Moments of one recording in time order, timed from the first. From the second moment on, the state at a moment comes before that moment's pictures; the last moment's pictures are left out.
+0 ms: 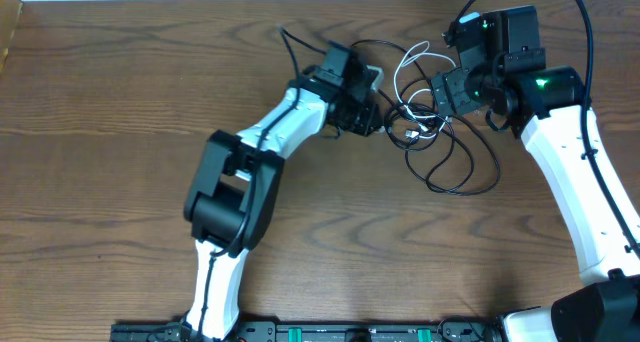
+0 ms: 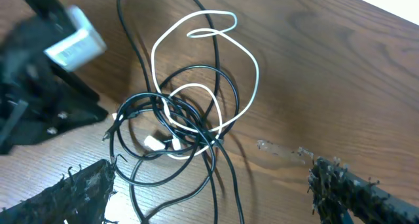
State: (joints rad) left arm -0.47 2.20 1.58 -0.48 0.47 -0.12; right arm 0.20 1.60 1.49 -0.81 0.00 -0.19
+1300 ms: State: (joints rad) left arm -0.55 2.30 1.78 -0.53 0.43 -0.12; right arm 0.19 1.56 1.49 -0.82 0.00 -0.21
